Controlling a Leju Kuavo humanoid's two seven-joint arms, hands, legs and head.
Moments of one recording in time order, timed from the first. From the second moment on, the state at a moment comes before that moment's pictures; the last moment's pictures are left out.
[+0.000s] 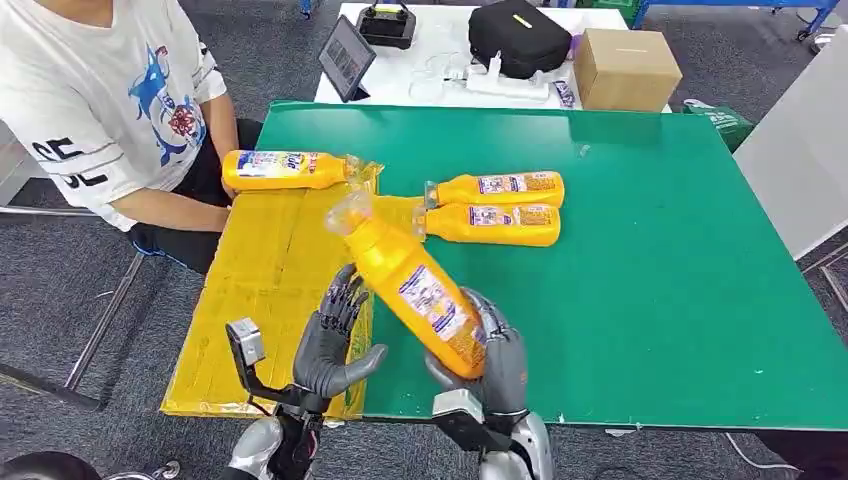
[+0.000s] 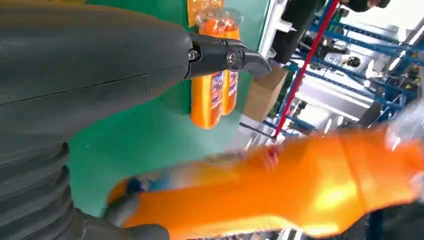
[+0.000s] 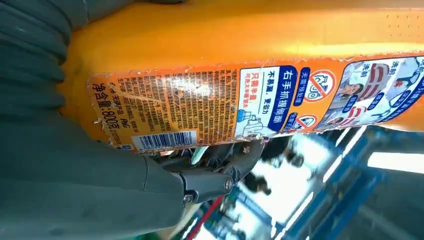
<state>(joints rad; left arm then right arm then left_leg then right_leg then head) -0.07 -0.23 -0.30 -1.24 0.26 -0.21 -0.43 0.03 0.19 0.38 -1.27 0.60 -0.68 -0.69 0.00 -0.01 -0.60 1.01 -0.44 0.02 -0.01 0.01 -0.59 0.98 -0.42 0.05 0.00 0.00</state>
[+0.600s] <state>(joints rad) -0.07 -0.21 -0.32 -1.22 0.35 -0.27 -0.40 -0.07 0.21 0.53 -0.98 0.63 -0.64 -0.67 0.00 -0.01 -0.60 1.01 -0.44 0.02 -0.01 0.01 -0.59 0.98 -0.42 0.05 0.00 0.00</state>
